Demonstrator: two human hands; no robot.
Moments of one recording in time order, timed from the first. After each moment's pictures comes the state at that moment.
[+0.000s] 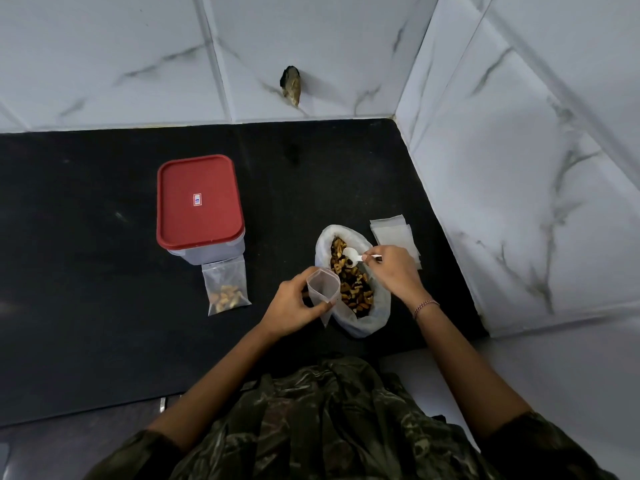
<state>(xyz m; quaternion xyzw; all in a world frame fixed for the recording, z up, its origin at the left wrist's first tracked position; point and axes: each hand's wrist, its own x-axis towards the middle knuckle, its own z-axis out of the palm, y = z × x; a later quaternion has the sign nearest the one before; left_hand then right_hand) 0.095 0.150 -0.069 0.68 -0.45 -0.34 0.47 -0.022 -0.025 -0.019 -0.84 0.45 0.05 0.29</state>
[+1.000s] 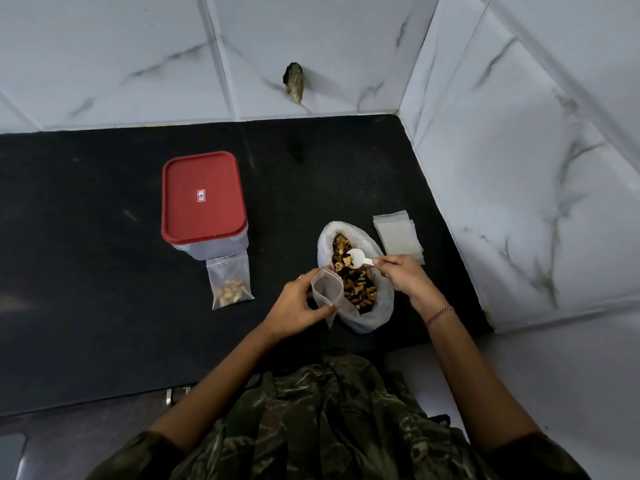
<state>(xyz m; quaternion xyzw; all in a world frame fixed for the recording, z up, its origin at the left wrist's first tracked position) 0.086 0.156 -0.067 0.69 -0.45 -0.35 0.45 -0.047 -0.023 -0.030 -0.66 0.53 0.00 0.53</state>
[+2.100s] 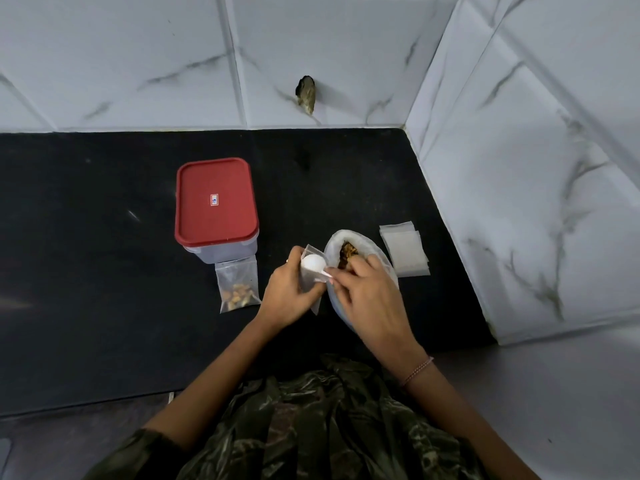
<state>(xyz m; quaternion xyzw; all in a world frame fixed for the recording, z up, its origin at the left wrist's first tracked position) 0.109 0.157 -0.047 0.74 -0.42 -0.22 0.48 -0.024 0.074 0.019 -0.96 0.24 -0.15 0.06</state>
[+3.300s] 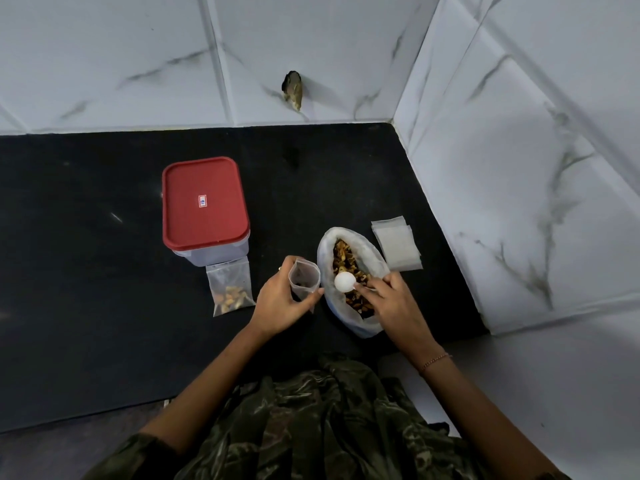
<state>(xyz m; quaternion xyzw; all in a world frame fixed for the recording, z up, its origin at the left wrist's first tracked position) 0.113 0.166 -0.066 0.74 -0.45 -0.22 0.45 -0.078 0.027 -0.055 -0.98 0.17 -0.14 0.01</state>
